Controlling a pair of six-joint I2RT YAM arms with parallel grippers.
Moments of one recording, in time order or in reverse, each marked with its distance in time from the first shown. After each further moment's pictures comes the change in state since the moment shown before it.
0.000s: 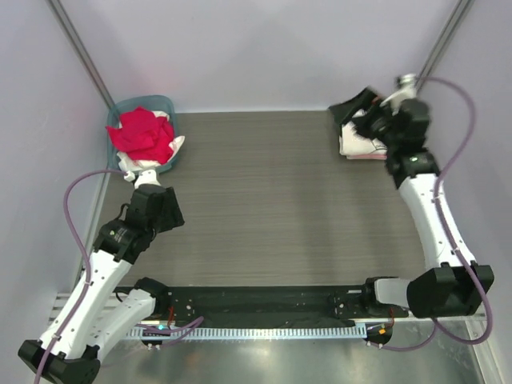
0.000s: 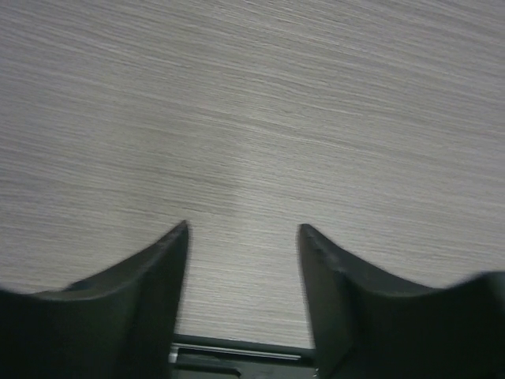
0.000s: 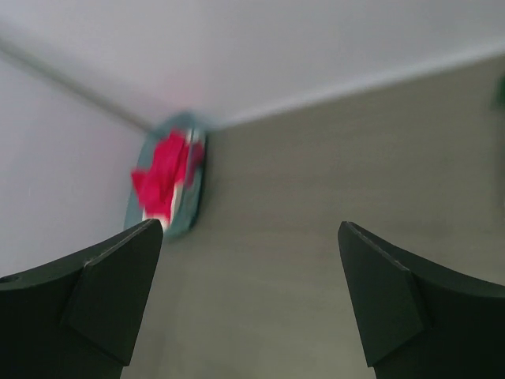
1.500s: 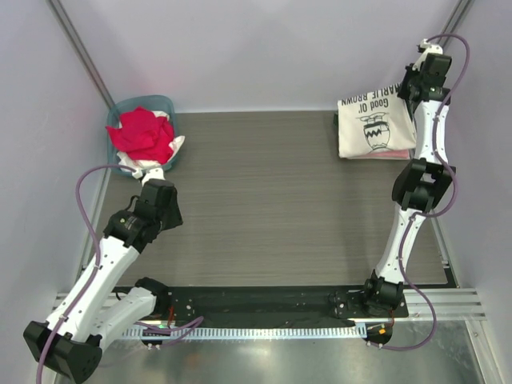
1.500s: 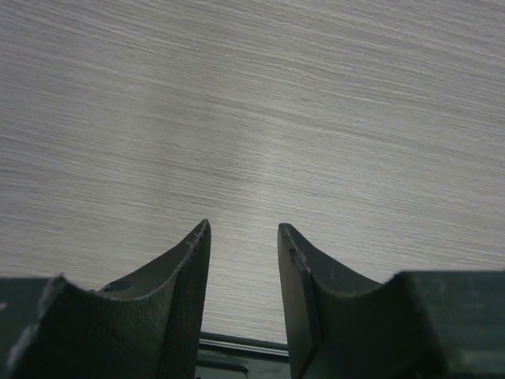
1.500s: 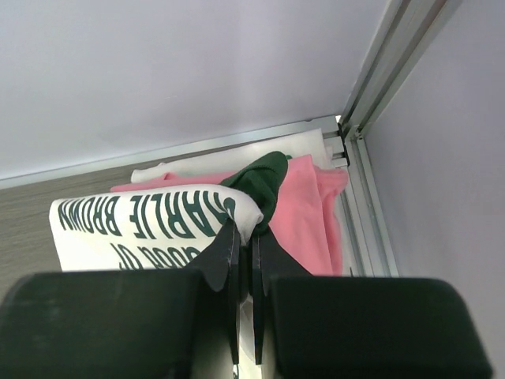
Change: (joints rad) left arm 0.000 0.098 0.000 0.003 -0.012 -0.002; right arm -0.220 1.049 1.125 -0.434 0.260 -0.633
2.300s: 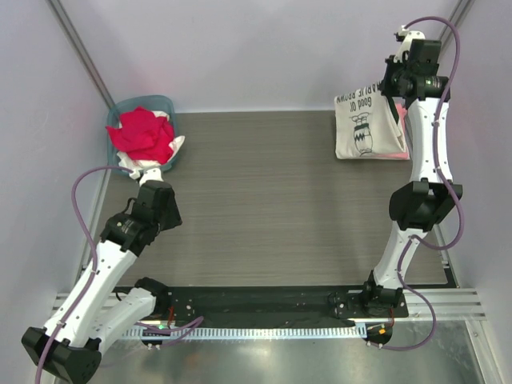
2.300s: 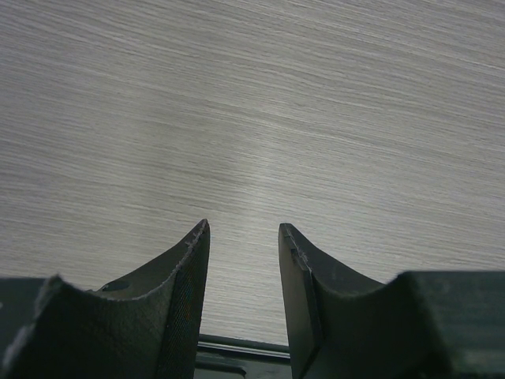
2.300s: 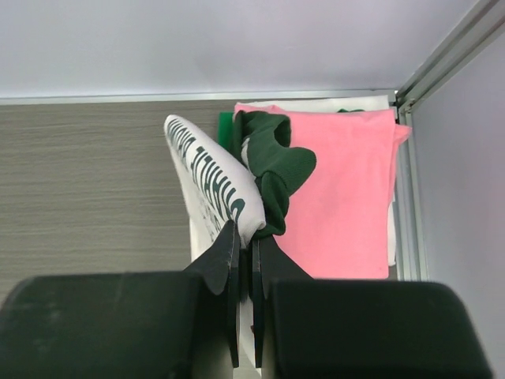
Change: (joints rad) left arm 0.000 -0.029 0.000 0.001 0.000 0.000; right arm 0.159 -0.348 -0.180 -0.223 0.022 -0.041
